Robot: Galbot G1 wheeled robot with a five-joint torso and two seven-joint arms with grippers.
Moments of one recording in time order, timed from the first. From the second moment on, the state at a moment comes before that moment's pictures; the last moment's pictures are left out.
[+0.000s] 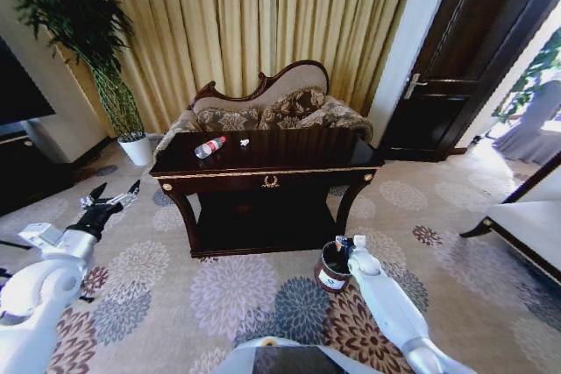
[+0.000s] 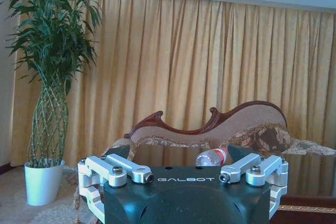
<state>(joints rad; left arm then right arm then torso) 1.55 -0.88 -1.03 -2.04 -0.89 0.16 0.03 -0.93 1.23 0.36 1.08 0.46 -0.26 0.28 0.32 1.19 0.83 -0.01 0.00</state>
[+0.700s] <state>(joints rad) 1.55 -0.89 -1.03 -2.04 -0.89 0.15 0.03 -1.02 1.15 0.36 1.53 0.42 -0.14 0.15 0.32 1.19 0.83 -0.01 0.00</state>
